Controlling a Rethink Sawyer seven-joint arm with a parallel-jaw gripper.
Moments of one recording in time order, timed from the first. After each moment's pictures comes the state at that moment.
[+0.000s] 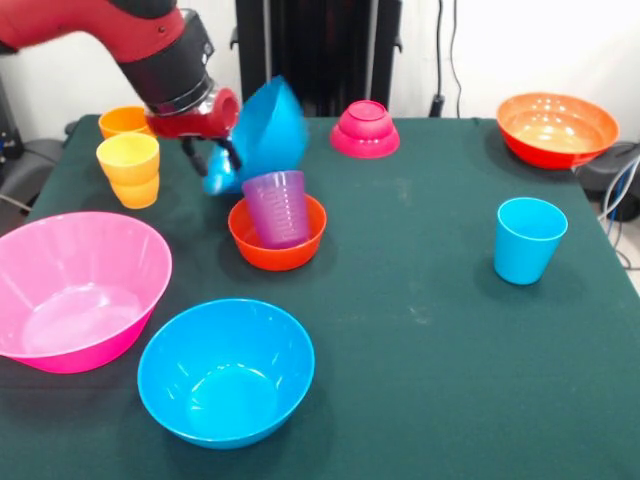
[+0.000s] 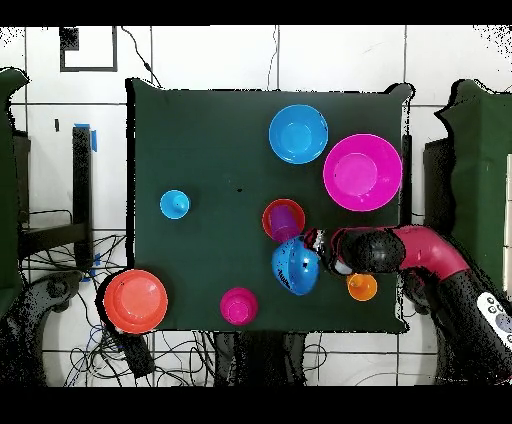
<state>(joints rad) -1.24 -0.41 0.90 1.82 -0.86 0.89 2.20</state>
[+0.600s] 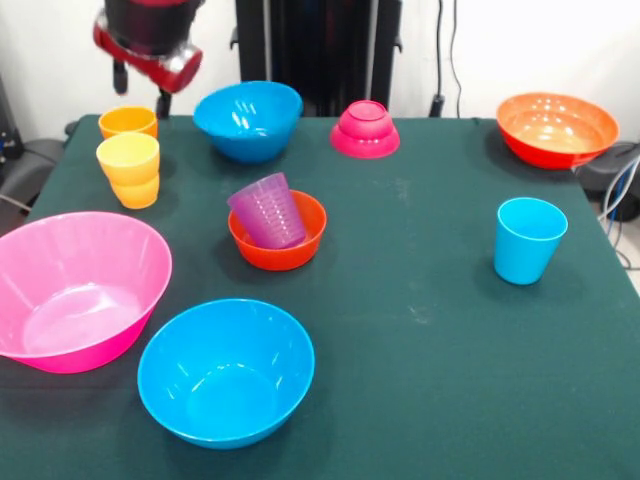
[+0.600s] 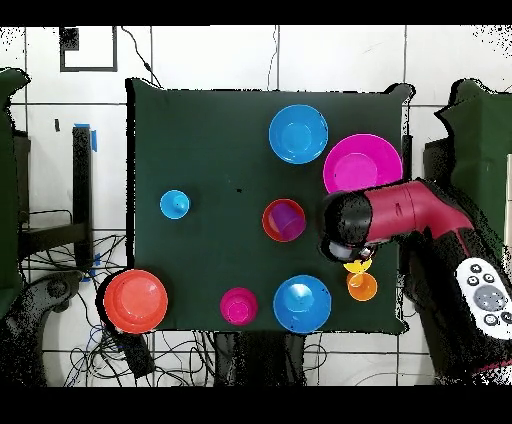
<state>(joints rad) -0.81 -0.74 0.57 1.66 -0.87 1.22 2.40</state>
